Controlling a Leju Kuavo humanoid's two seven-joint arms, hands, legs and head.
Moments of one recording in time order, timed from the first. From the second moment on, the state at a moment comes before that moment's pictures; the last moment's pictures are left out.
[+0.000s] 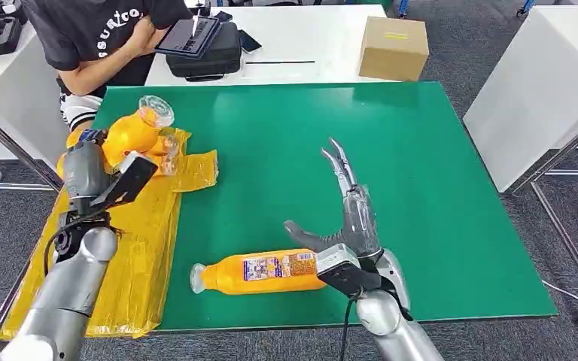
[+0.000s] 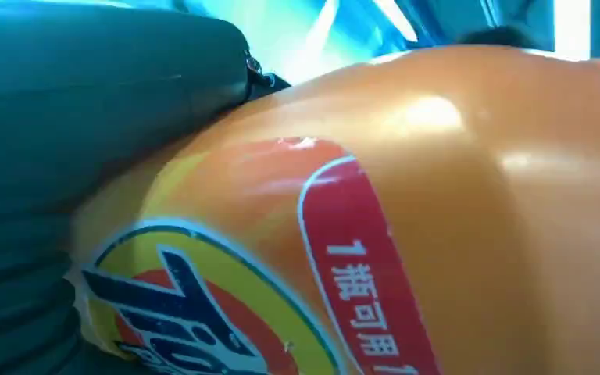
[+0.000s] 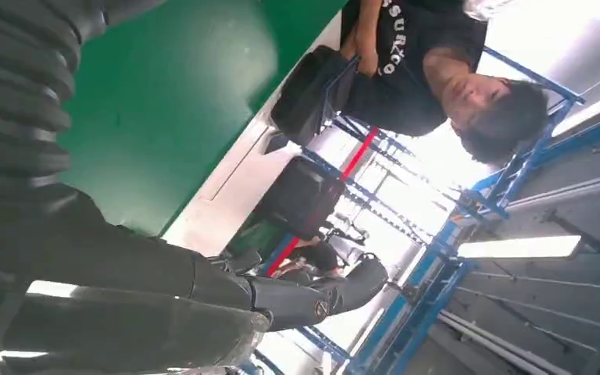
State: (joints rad) left arm -0.53 0.08 -0.10 -1.08 -1.07 0.48 0.03; right arm -0.20 0.05 0.46 -1.60 0.41 -0.34 -0.34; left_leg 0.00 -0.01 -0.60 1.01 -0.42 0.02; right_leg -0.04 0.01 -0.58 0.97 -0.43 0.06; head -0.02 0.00
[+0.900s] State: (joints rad) left arm -0.70 0.15 -0.12 -0.49 -1.53 0.55 0.22; right arm -0.18 0.02 0.49 -1.60 0.41 -0.36 -0.34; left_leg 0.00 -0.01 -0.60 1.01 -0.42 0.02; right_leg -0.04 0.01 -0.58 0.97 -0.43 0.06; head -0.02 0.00
